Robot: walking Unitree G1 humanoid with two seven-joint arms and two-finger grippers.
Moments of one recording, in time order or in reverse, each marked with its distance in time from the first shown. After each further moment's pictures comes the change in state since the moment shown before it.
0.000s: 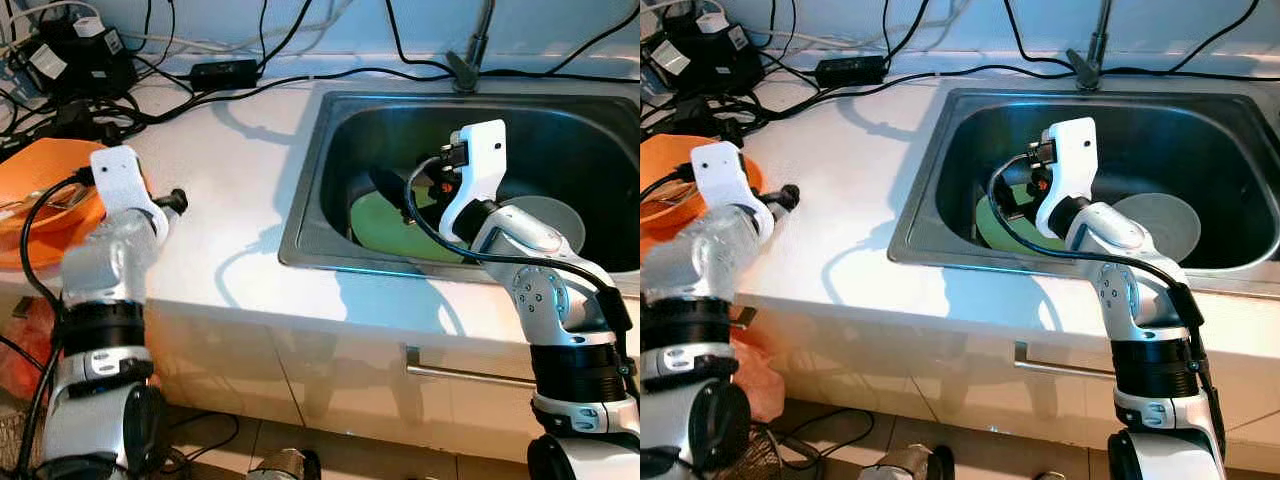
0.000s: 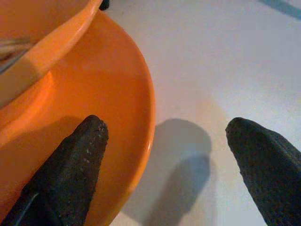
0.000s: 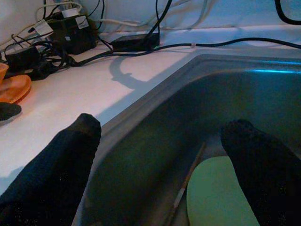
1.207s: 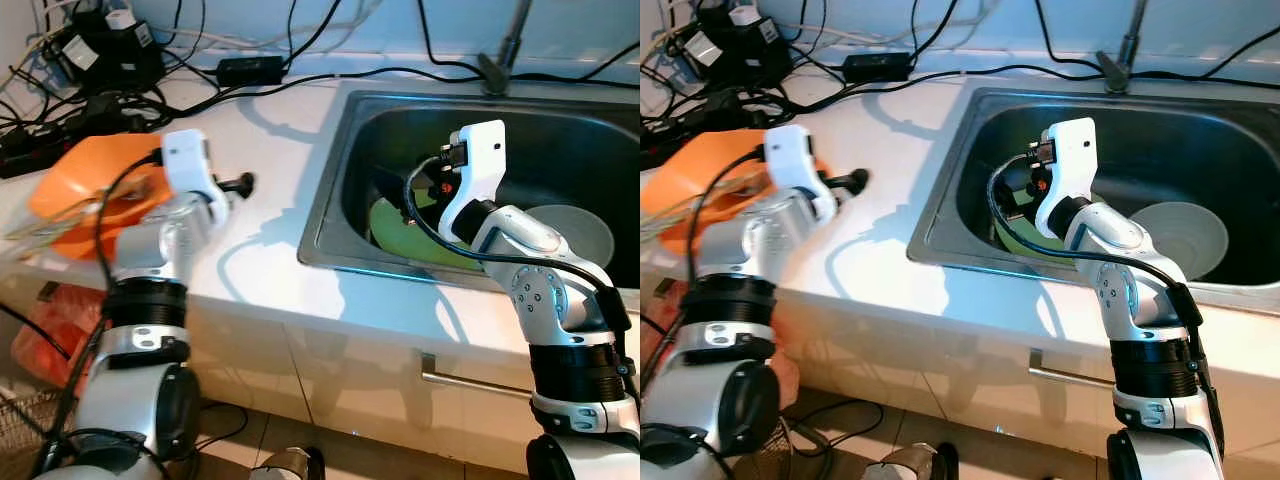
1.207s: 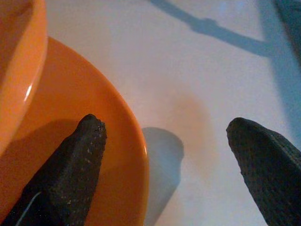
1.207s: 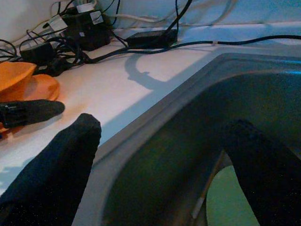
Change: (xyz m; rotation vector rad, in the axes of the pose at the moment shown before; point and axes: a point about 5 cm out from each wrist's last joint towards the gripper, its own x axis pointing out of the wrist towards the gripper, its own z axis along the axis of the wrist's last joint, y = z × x) left arm -0.001 -0.083 -0.005 0.014 0.013 -0.367; right arm 0.000 0.000 -0.001 0.001 0.004 -0.009
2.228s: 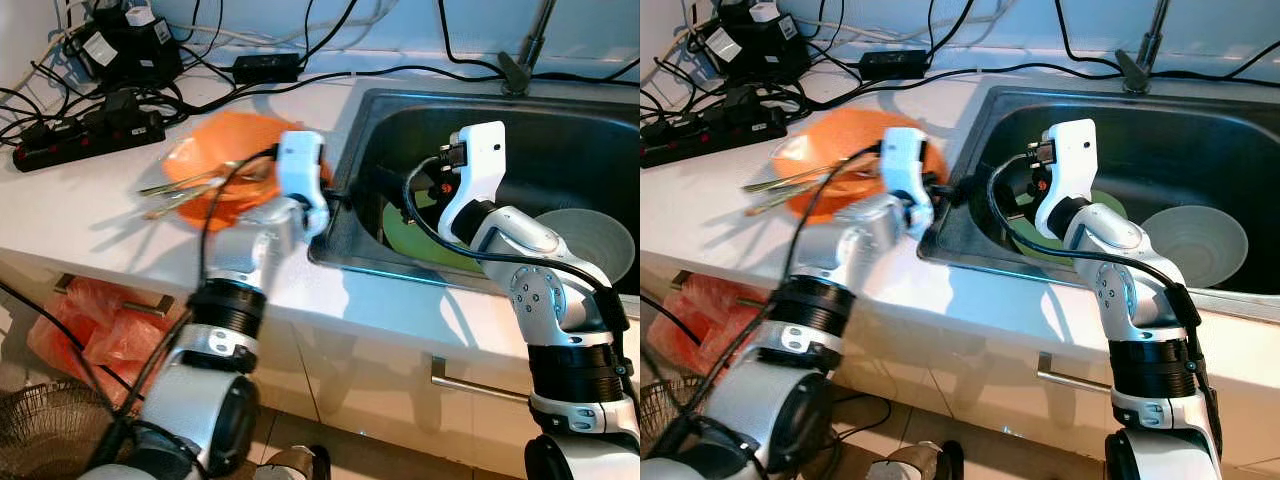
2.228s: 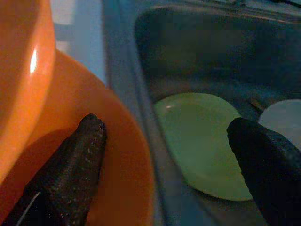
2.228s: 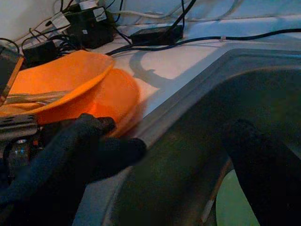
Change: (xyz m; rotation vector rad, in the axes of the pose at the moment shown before) left arm 0.003 -0.112 -0.022 0.080 0.011 -0.438; right arm 0.000 0.000 -0.001 0.005 0.006 -0.027
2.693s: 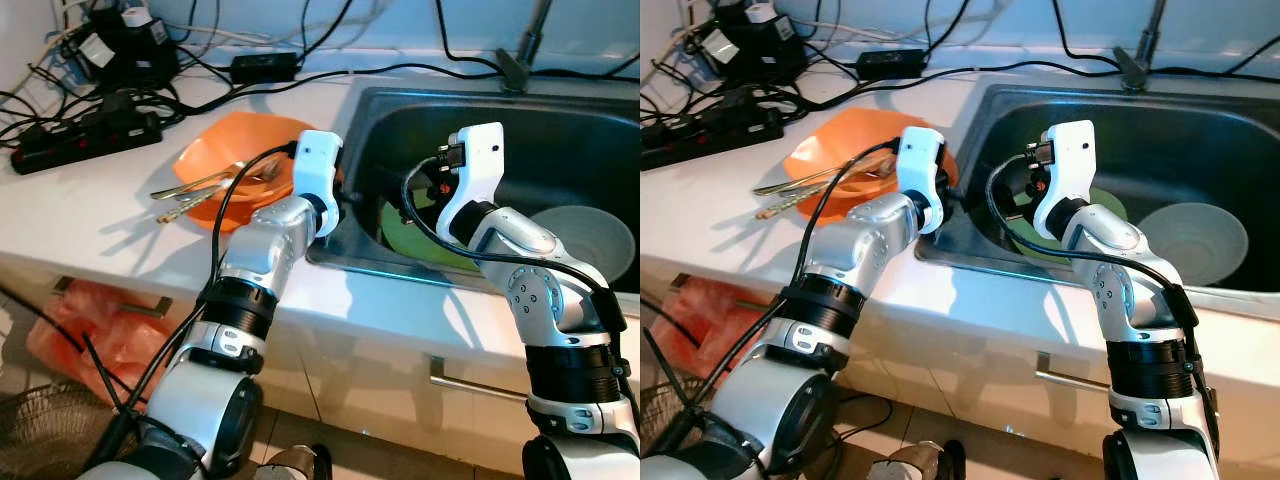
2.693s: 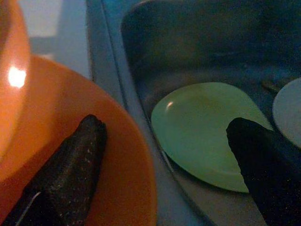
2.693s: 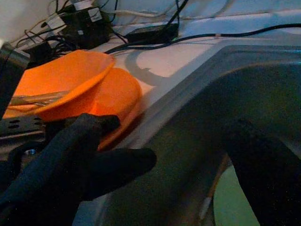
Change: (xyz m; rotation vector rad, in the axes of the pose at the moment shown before) left arm 0.000 0.000 0.003 0.162 -0.002 0.044; right arm 0.001 0.001 -0.001 0.007 0.000 -0.005
